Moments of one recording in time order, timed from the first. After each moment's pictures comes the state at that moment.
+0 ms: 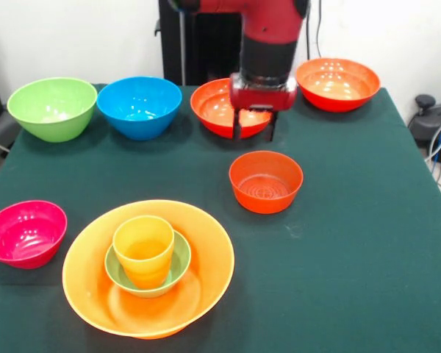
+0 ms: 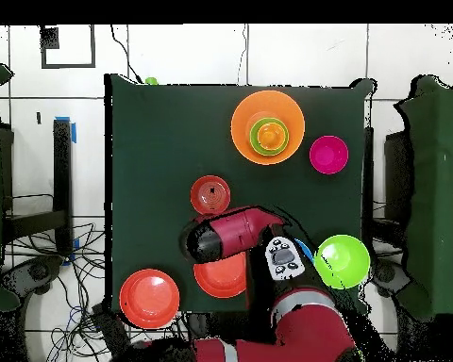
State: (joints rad) arm -0.28 -0.57 0.14 1.81 -0.54 0.34 2.05
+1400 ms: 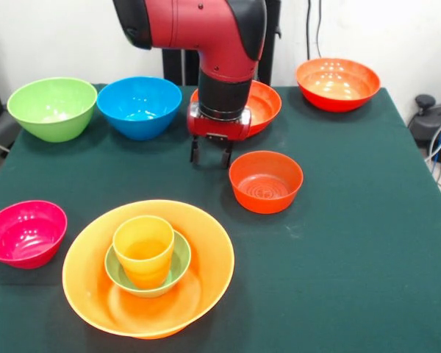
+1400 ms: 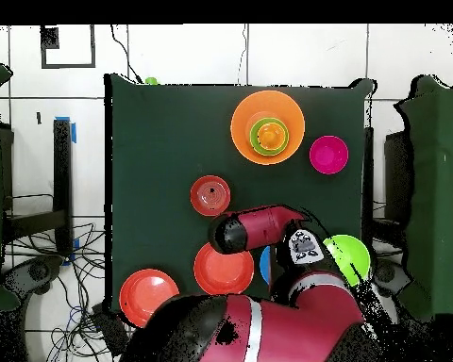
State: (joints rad) arm -0.32 -0.43 0.06 1.69 -0.55 0.31 2.05
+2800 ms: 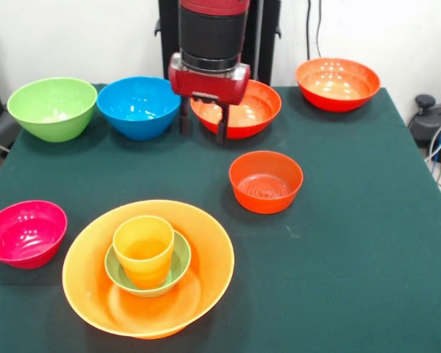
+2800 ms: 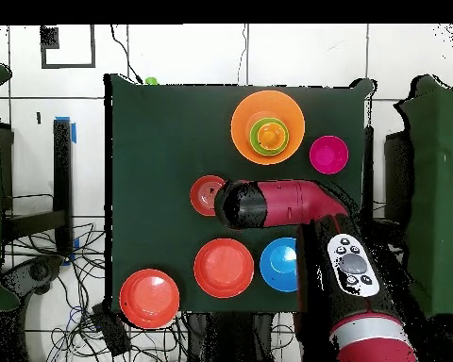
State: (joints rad) arm -0.44 -0.69 0.23 1.71 -0.42 0.53 2.05
